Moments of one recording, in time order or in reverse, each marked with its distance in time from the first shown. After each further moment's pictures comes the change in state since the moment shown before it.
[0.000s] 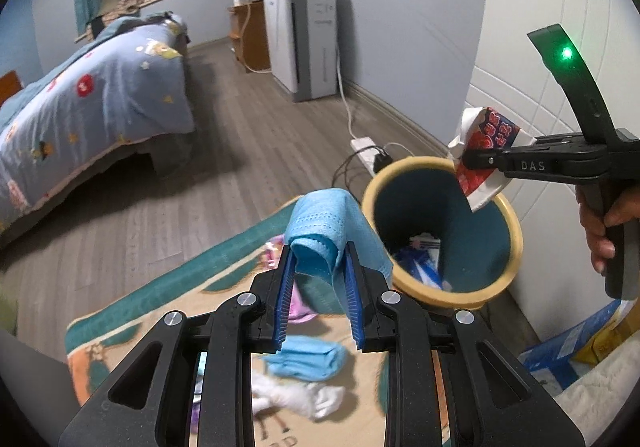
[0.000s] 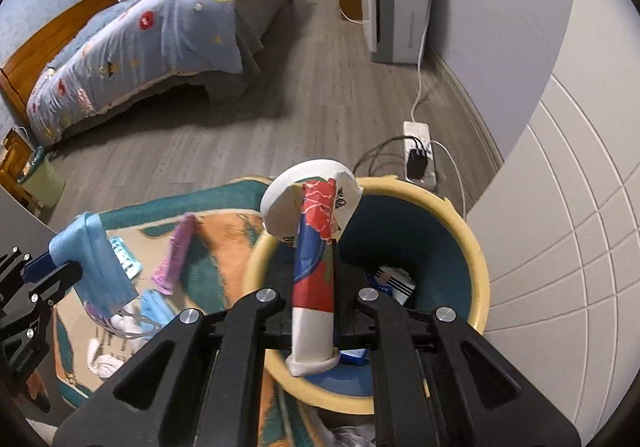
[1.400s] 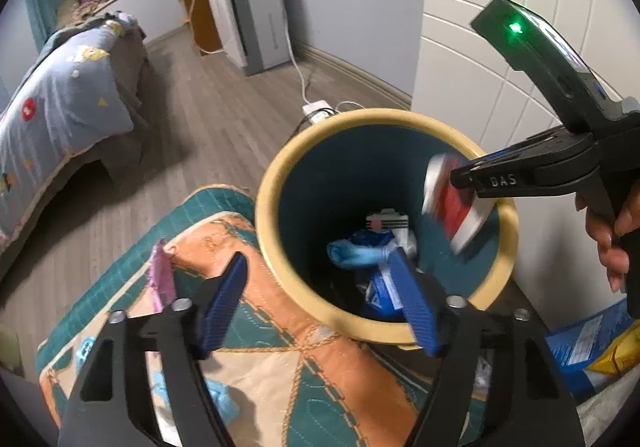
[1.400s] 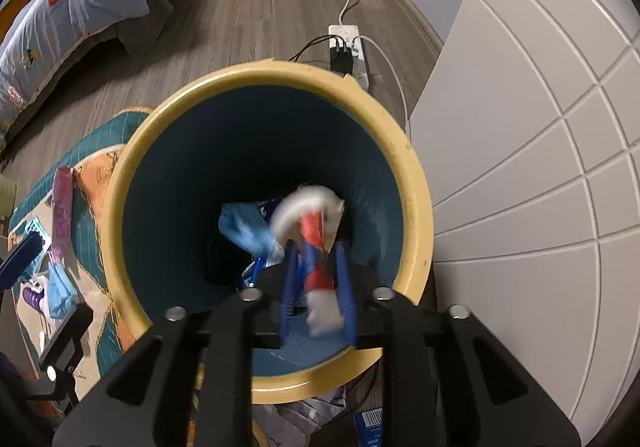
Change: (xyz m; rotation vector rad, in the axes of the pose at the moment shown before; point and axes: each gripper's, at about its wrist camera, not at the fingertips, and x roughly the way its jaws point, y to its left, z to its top) left arm 0.093 -0.100 0.003 0.122 0.104 -0.018; right arm 0.069 -0.085 -0.042 0.152 0.260 -0.145
